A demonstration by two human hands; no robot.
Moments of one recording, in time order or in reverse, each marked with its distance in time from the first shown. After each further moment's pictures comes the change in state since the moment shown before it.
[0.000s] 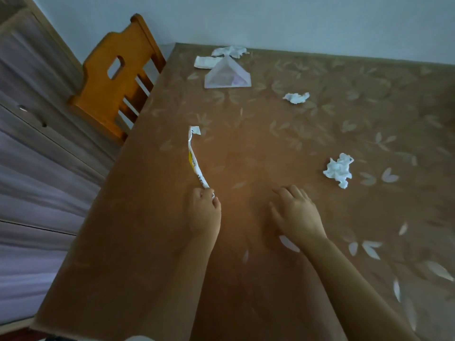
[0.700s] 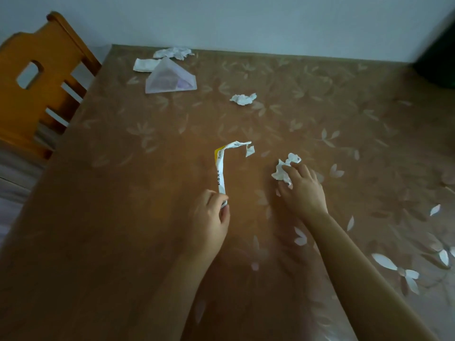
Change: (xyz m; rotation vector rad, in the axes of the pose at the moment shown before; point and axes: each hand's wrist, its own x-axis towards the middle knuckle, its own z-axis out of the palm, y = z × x) left_hand -0.026 0.099 0.027 -0.166 -0.086 0.533; right_hand 0.045 0.127 -0.036 -0.071 0.151 0.210
